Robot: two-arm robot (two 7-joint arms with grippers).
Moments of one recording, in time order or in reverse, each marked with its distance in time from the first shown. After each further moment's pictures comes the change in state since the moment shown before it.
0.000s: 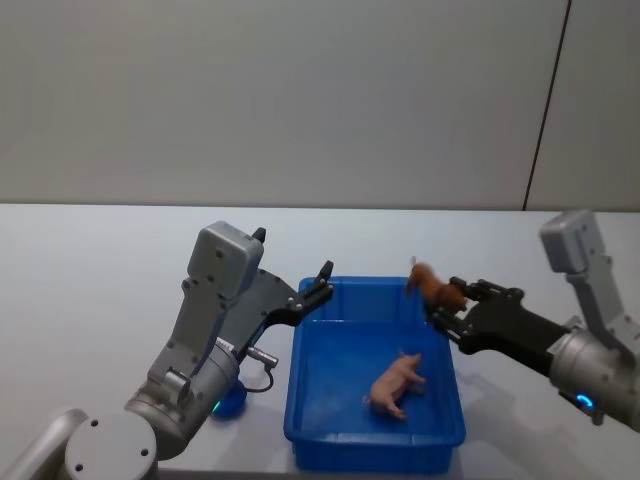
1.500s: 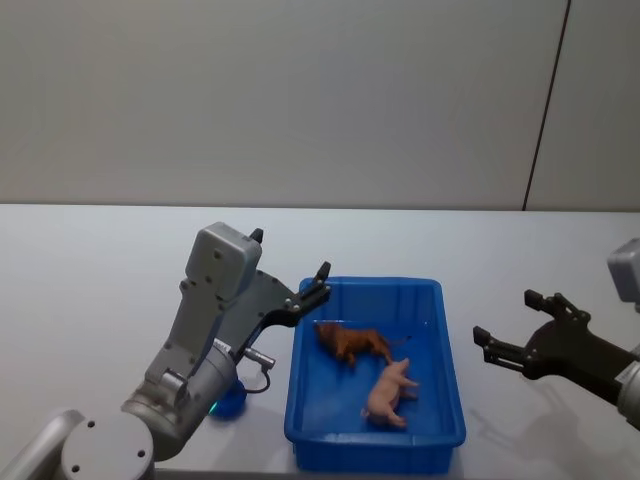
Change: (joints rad) left arm 0.004 0.005 -0.003 -0.003 0.004 0.003 0.000; right arm -0.120 0.128 0.059 -0.086 0.044 -0.036 -0.035
